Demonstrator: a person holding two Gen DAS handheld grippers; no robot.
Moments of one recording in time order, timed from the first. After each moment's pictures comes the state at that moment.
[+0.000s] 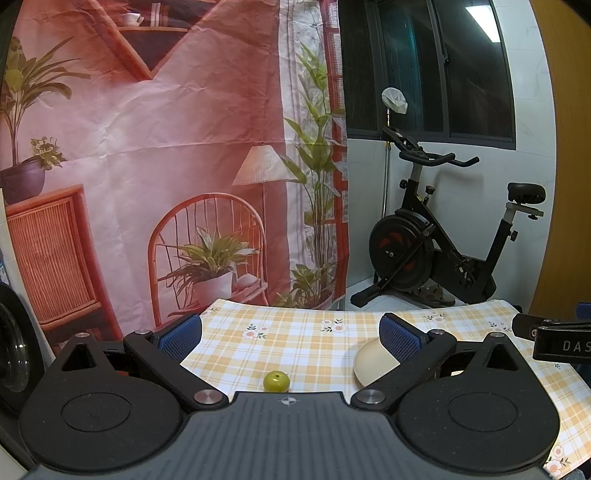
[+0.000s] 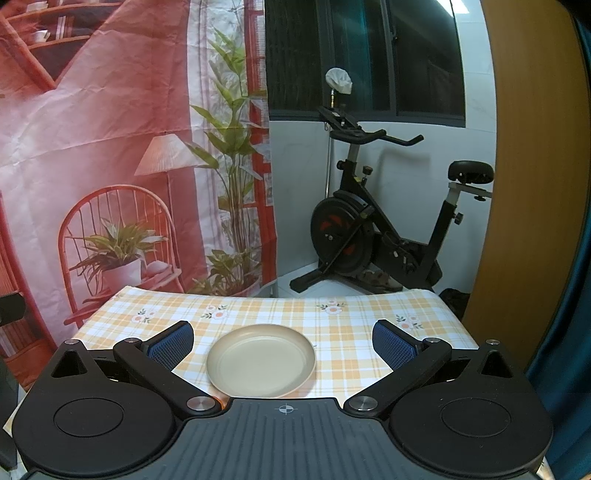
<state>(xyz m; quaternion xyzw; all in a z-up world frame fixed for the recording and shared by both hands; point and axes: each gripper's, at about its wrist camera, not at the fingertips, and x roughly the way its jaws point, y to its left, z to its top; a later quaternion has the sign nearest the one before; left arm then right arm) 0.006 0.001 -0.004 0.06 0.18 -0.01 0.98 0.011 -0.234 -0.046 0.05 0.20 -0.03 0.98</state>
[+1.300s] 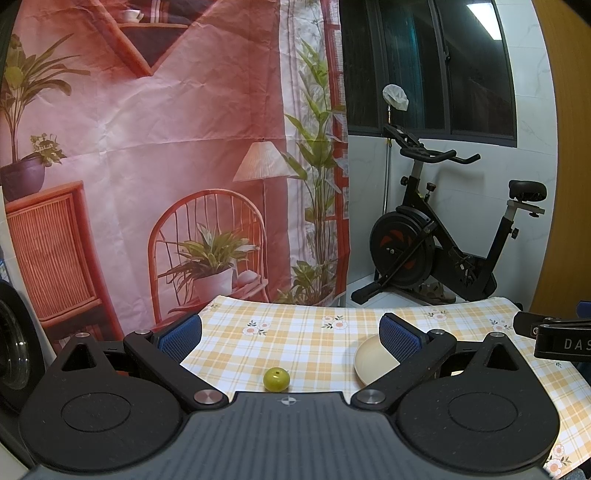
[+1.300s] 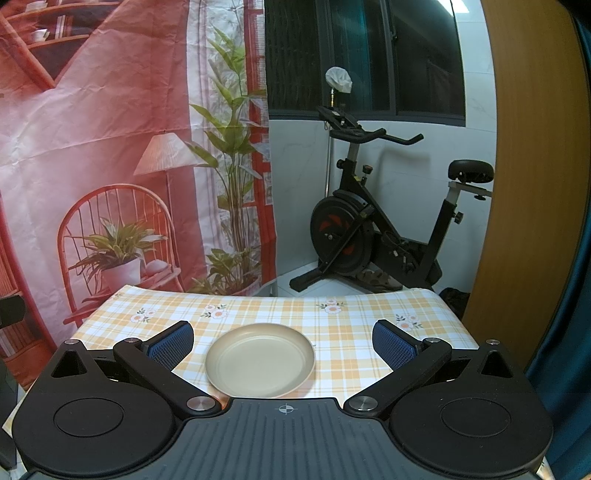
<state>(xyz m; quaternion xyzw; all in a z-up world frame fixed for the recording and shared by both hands) 0.007 0.001 -0.007 0.05 0.18 -0.01 0.98 0.012 -0.233 -0.048 0.05 0.20 -0.03 0.98</state>
